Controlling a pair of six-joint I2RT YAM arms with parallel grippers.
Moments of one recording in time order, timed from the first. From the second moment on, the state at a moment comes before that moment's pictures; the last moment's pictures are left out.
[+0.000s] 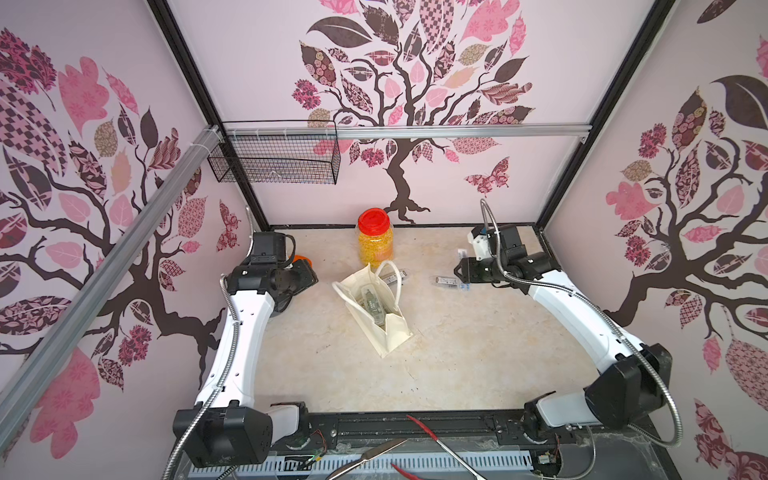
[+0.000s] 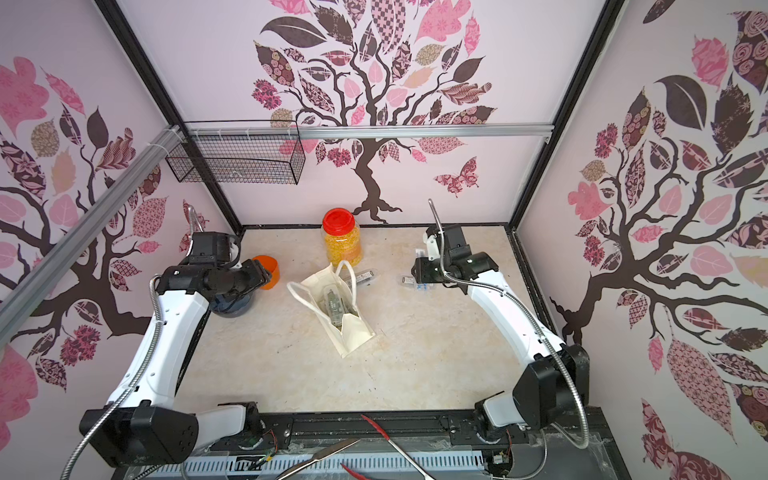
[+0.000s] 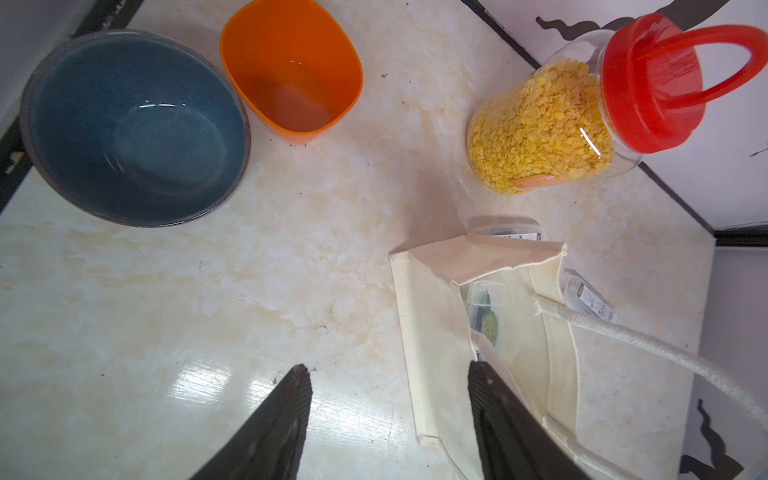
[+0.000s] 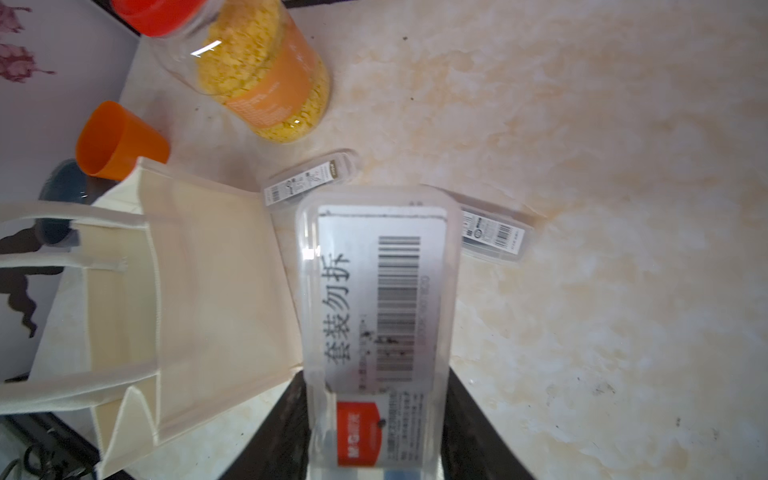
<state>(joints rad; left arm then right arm) 0.06 1.26 1.34 -1.03 0.15 -0.50 0.36 1.42 1.35 -0.72 -0.20 0.28</state>
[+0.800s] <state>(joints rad) 0.14 1.26 1.10 -0.92 0.39 -0.58 0.85 1.62 1.77 -0.70 -0.15 0.21</state>
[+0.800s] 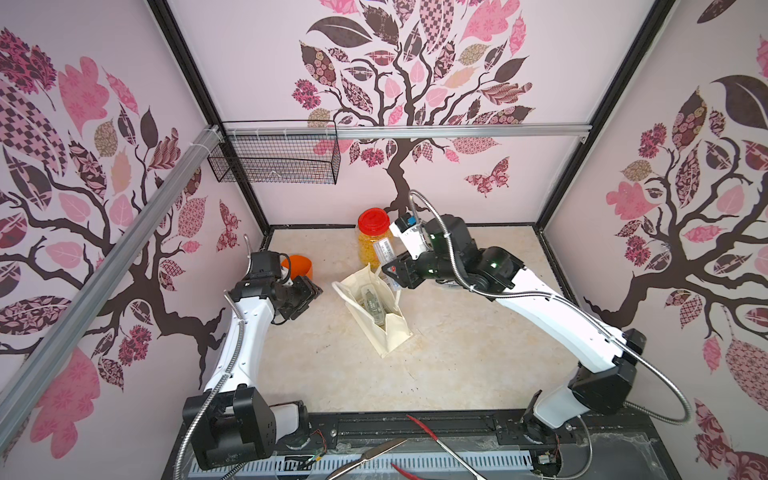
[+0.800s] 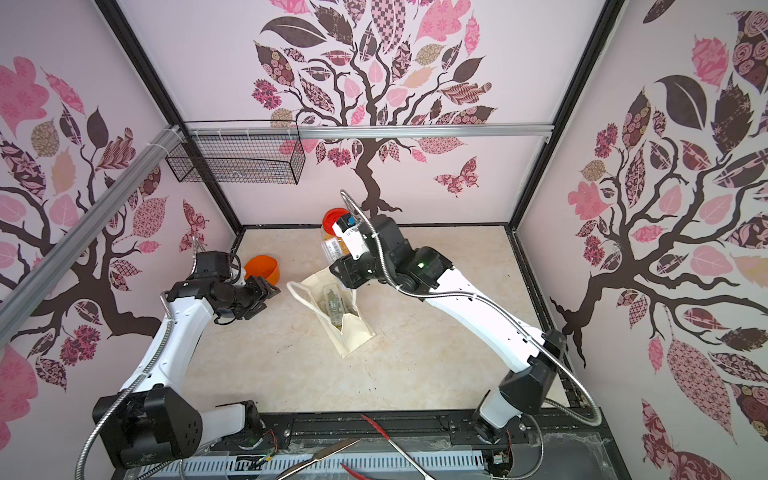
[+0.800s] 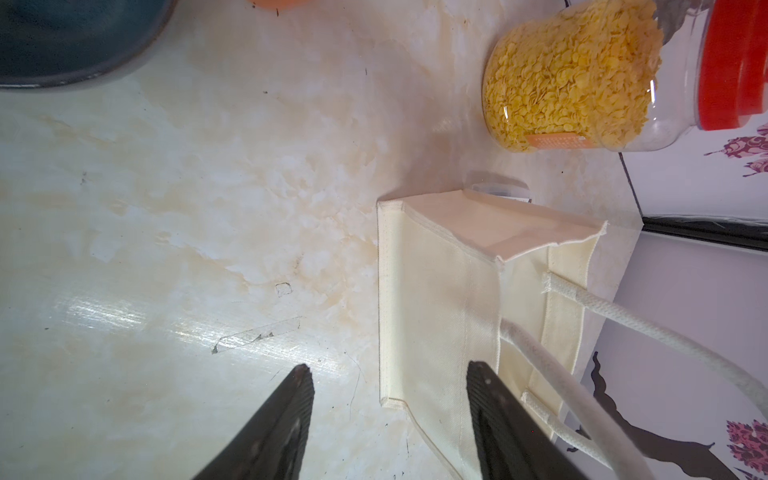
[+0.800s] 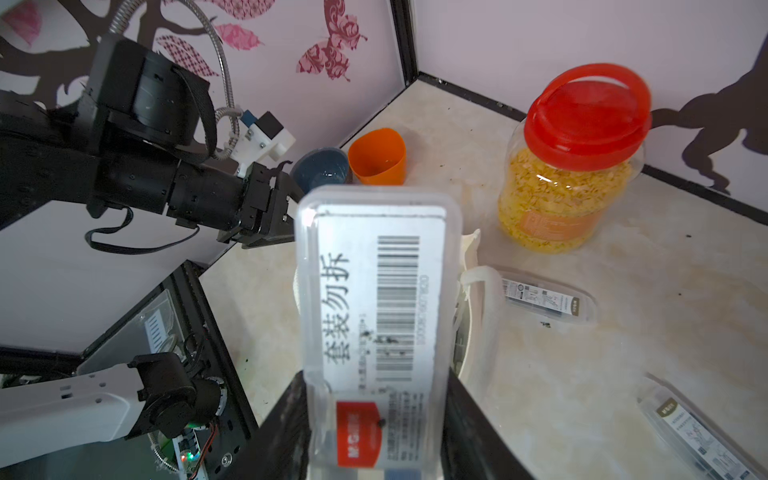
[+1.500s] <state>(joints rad) 0.14 1.25 1.03 -0.90 0.41 -0.58 0.91 1.92 1.88 -0.84 -0.03 0.21</state>
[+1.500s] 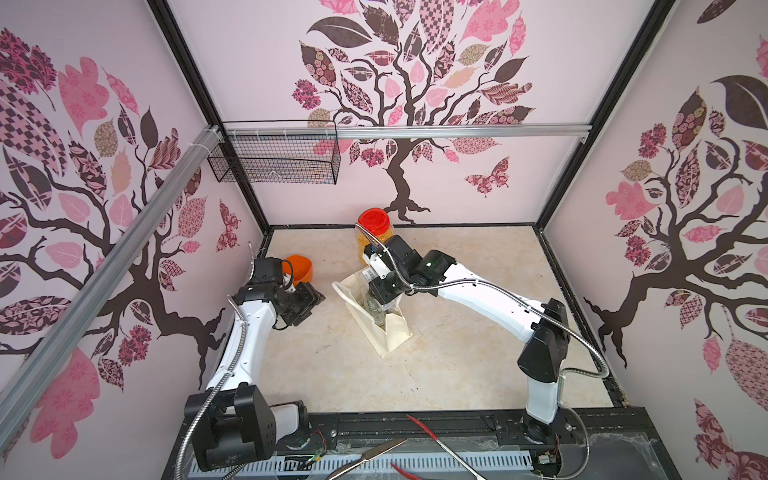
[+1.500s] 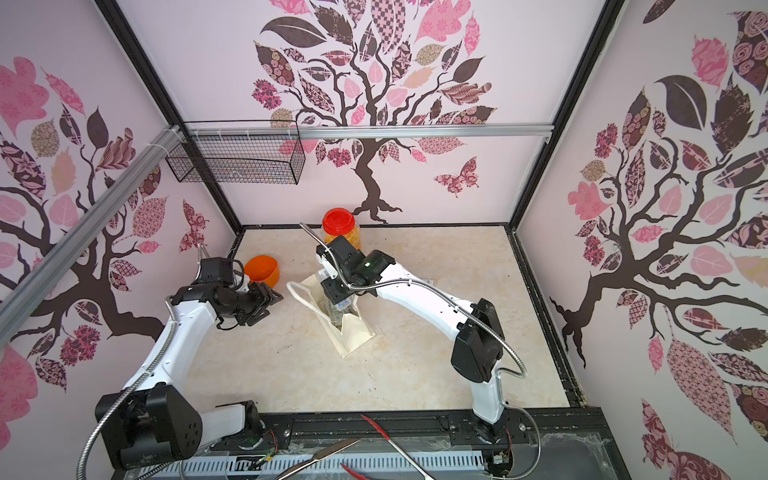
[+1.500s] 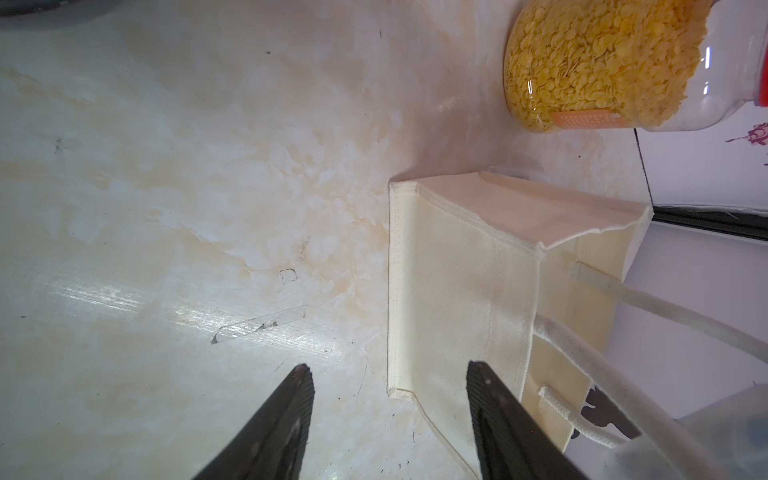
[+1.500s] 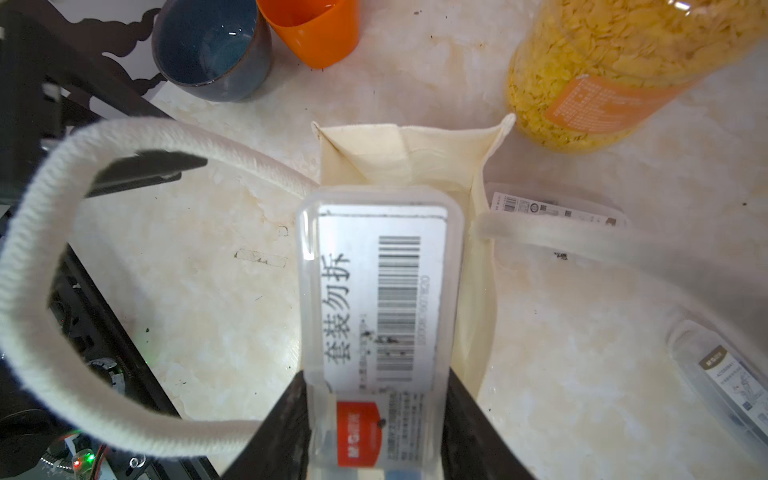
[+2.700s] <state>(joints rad) 0.14 1.24 1.00 -0.89 0.41 -0.58 0.91 2.12 2.10 -1.02 0.06 0.28</state>
